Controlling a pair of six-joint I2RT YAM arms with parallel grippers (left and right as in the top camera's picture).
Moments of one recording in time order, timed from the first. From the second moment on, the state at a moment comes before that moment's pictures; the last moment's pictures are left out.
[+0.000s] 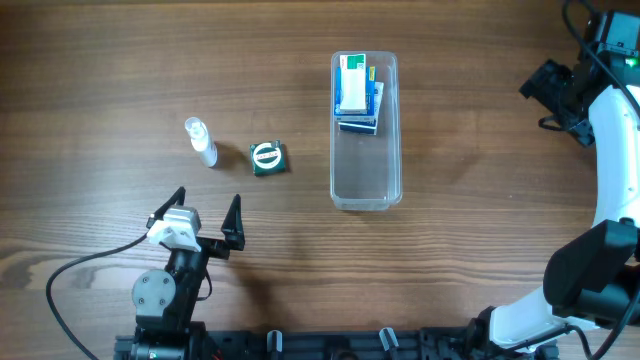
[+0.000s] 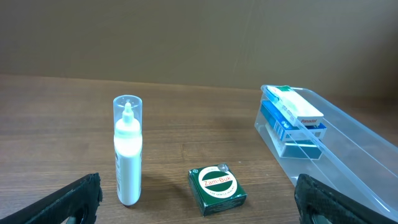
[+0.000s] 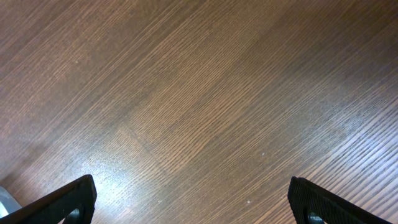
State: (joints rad) left arm -0.07 0.03 0.01 -0.06 0.13 -0.15; right arm -0.26 1.76 1.61 -1.03 0.15 0.48
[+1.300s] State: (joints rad) left arm -0.07 1.33 1.55 -1.31 0.30 -0.15; right arm -0.26 1.76 1.61 -0.93 0.14 0.49
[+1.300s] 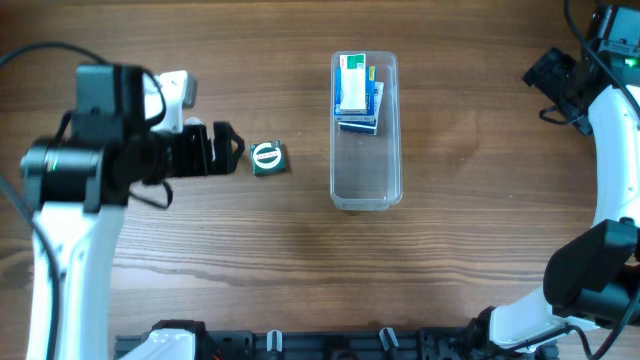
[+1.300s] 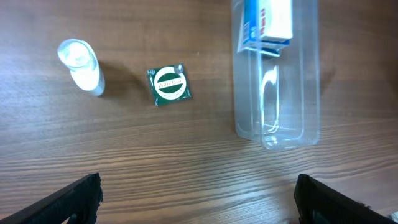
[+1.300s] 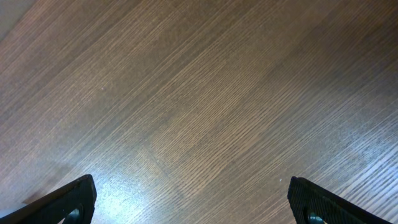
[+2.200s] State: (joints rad) left arm -0.29 1.90 1.56 -1.12 0.03 -0.61; right arm -0.26 1.76 1.61 -0.93 0.14 0.49
